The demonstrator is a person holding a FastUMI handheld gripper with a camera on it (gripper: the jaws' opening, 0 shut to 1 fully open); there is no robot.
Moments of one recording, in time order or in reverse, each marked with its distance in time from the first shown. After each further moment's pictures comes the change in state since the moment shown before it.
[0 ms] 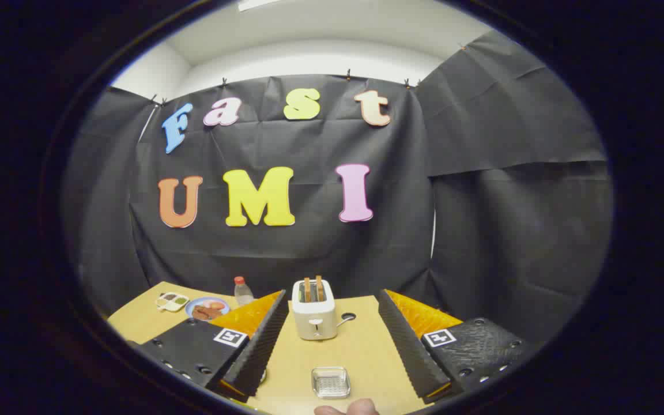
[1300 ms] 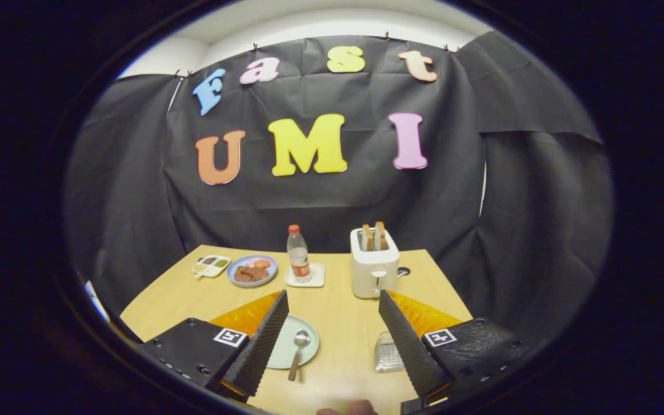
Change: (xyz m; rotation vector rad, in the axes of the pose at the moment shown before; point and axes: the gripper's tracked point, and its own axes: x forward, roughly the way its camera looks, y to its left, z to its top) arm 0.004 0.123 -0.104 -0.038 0.287 0.189
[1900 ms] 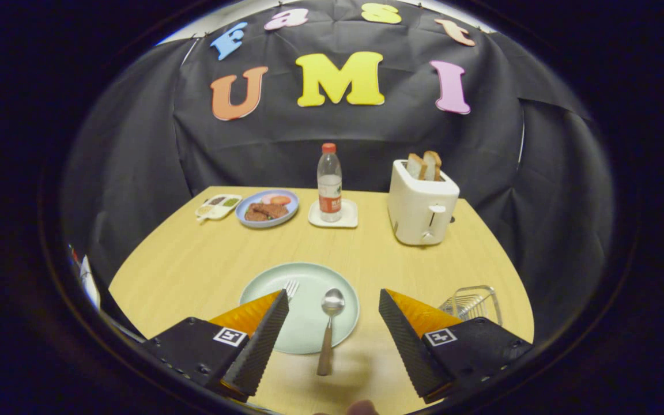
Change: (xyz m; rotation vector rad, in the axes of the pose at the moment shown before) arm 0.093 0.063 -0.125 -0.073 0.252 0.043
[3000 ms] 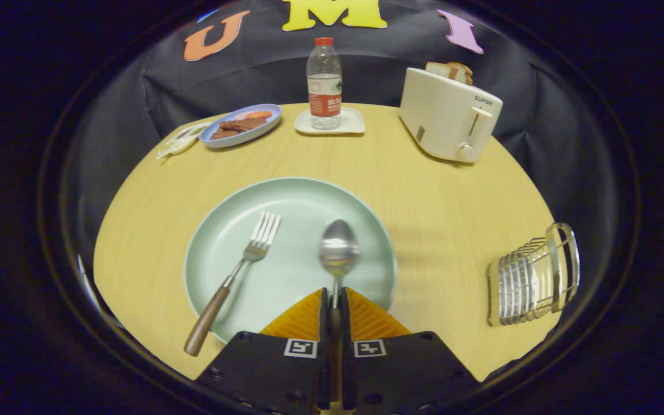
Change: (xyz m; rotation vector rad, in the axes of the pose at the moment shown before) arm 0.094 0.009 -0.087 0.041 0.346 -0.067
